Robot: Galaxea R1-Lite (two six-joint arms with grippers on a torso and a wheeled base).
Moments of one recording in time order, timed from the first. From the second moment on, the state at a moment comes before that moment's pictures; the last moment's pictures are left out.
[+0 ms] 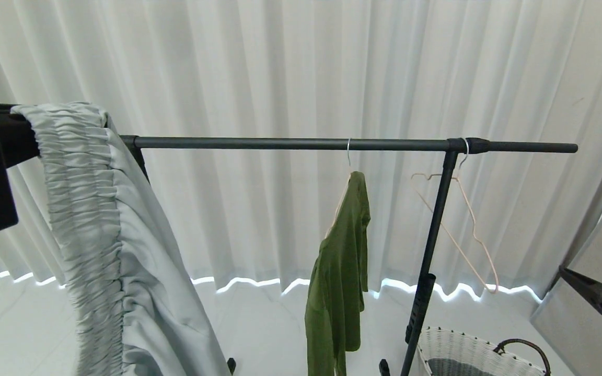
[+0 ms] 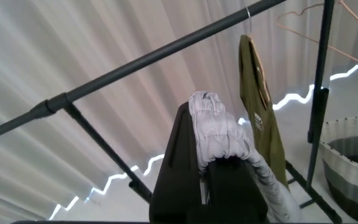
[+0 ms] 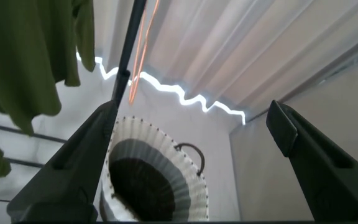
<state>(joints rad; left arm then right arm) -0.78 1.09 -1.19 0.26 0.43 0.30 0.43 1.00 -0.57 -0.09 -0.37 -0.22</state>
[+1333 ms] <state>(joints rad) -0.78 1.03 -1.15 0.25 0.43 0.35 0.33 1.50 -0.74 -0.10 -0.31 0.15</state>
